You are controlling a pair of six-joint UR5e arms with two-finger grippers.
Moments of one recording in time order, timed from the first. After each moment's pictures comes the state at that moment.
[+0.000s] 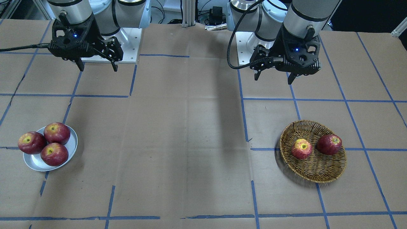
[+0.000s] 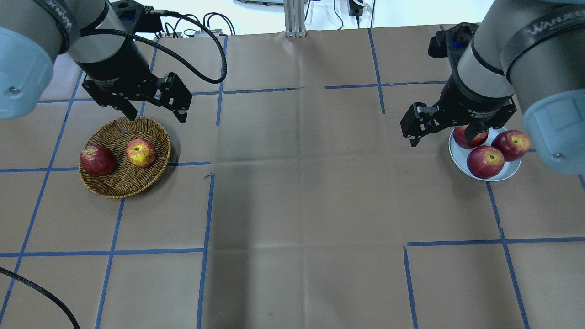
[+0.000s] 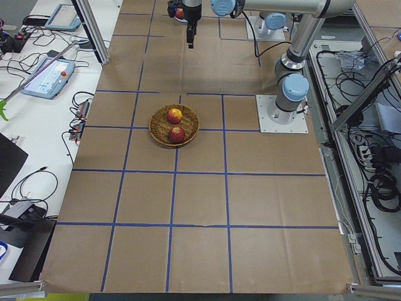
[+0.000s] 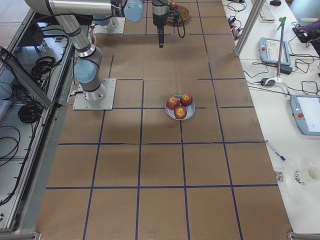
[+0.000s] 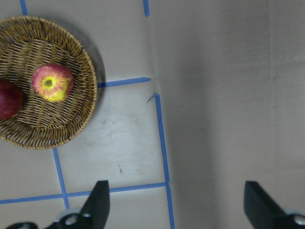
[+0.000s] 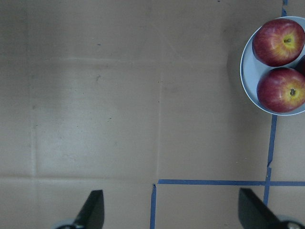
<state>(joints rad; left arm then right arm) -1.58 -1.55 -1.58 -1.58 1.56 0.11 1.57 -1.74 1.78 -1.66 -1.59 -0.03</state>
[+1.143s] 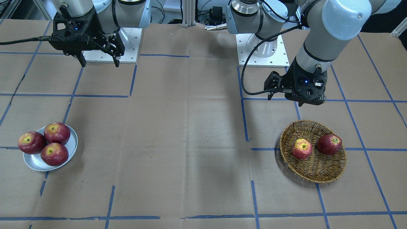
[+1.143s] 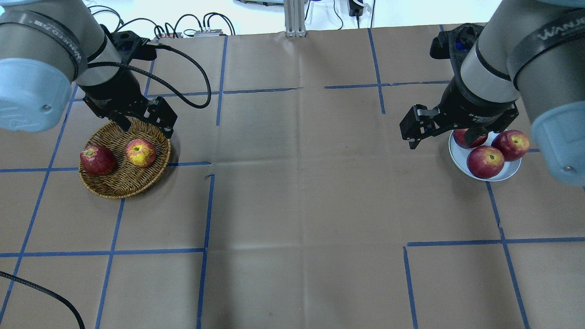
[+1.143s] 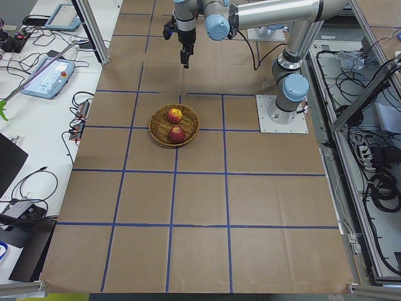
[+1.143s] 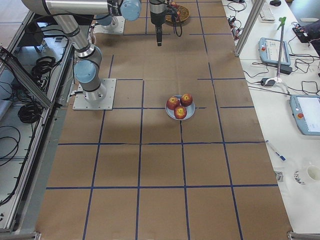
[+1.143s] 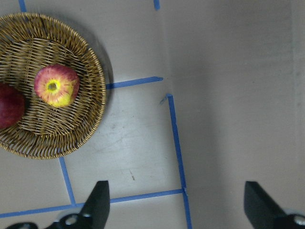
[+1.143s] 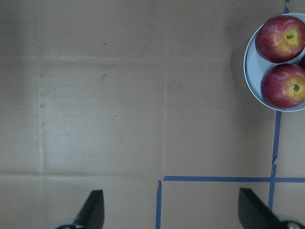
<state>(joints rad) -1.46 -1.62 -1.72 -1.41 1.61 0.37 1.58 -1.76 1.79 -1.65 -1.57 -0.02</state>
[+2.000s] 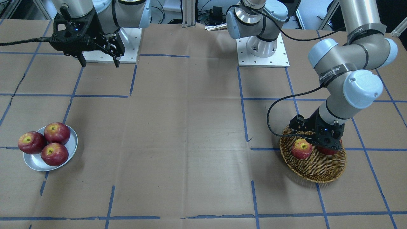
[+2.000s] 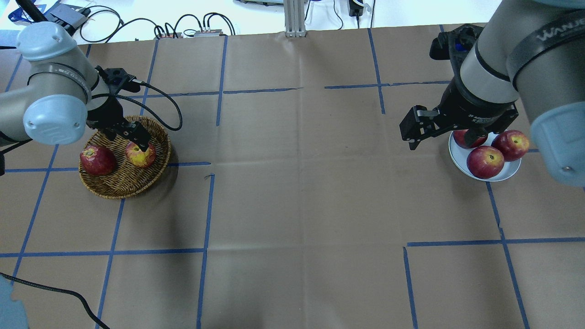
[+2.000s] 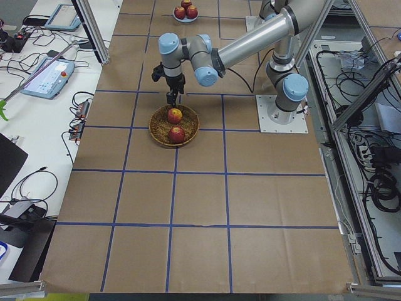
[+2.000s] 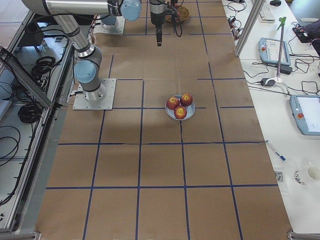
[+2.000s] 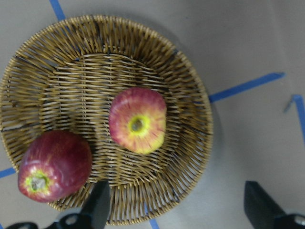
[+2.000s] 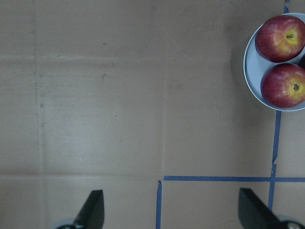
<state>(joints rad) -1.29 -1.86 -1.81 -1.08 1.64 0.63 1.58 -1.76 1.79 -1.65 -1.57 -0.02</state>
